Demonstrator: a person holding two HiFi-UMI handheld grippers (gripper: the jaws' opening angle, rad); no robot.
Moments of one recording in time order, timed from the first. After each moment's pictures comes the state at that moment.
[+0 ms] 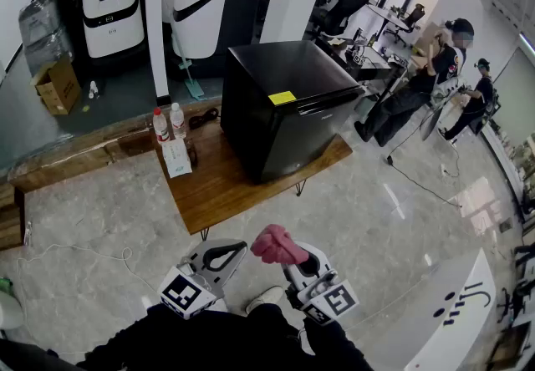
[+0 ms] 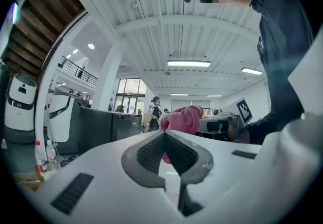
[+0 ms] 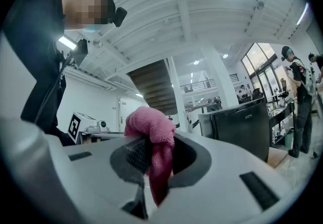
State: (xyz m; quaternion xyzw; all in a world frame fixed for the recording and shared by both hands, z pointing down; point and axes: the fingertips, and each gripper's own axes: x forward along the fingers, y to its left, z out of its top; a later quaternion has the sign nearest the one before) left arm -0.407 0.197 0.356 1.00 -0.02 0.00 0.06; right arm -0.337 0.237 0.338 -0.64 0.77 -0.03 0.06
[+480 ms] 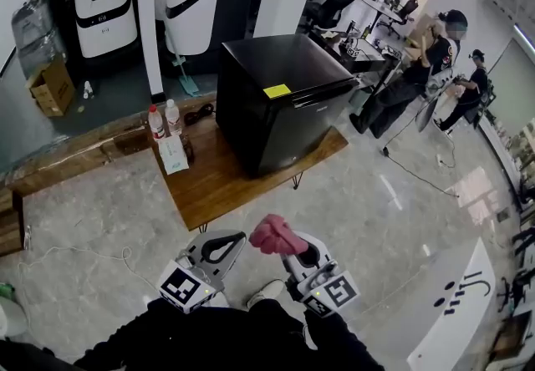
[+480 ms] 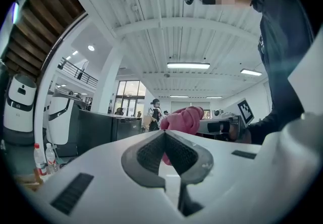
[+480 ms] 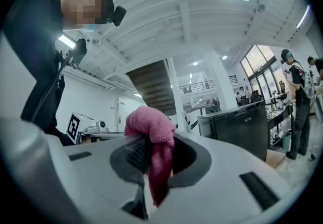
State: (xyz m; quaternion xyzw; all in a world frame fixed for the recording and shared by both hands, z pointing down) left arm -0.408 0.190 0.343 1.00 -0.02 -0.02 0.05; right arm -0.339 0.230 0.328 -0.64 0.76 -0.02 0.06
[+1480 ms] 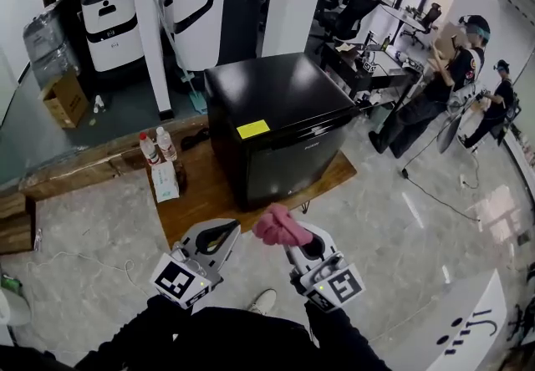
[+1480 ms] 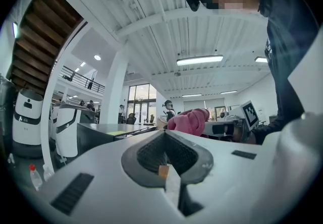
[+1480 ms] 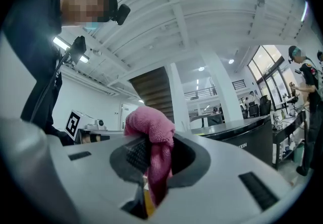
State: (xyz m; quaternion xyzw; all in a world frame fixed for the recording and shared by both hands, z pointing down) left arm -0.225 0.099 0.298 1.00 -0.10 -0.03 0.00; right arm -0.143 0.144 0.292 -0.61 0.79 0.02 0.07
